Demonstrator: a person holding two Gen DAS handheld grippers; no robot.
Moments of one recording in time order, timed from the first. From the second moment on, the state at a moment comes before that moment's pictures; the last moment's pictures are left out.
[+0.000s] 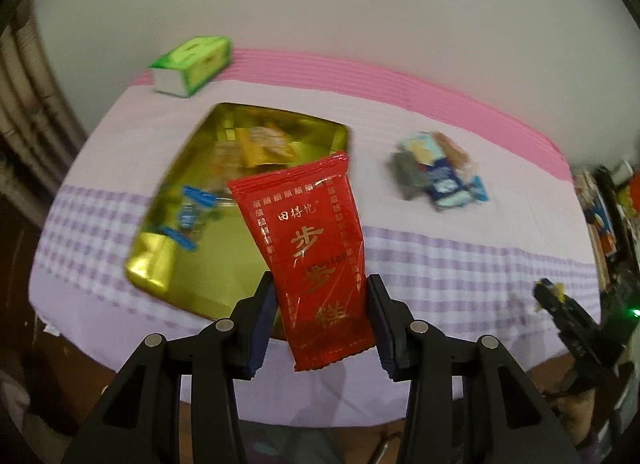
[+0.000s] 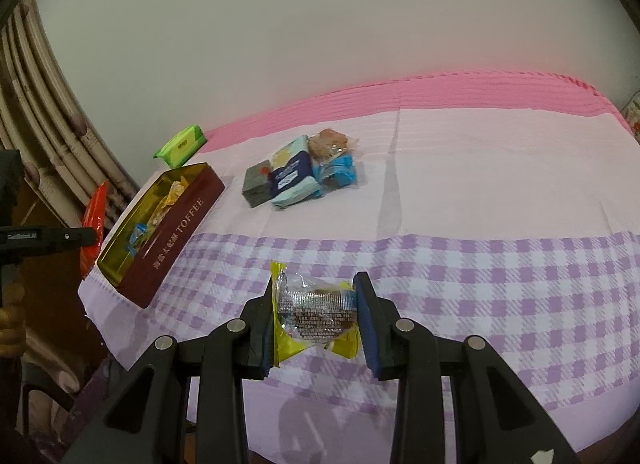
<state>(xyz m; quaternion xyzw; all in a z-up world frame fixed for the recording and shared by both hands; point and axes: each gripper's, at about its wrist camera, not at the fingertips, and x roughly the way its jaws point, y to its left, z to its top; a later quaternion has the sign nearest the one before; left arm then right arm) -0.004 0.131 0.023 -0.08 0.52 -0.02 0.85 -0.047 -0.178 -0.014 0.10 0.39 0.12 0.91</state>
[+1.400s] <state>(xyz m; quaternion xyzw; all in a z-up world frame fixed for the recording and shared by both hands) 0.008 0.190 -0.007 -0.05 0.51 0.05 0.86 -0.031 -0.103 0.022 0.04 0.39 0.15 0.91</state>
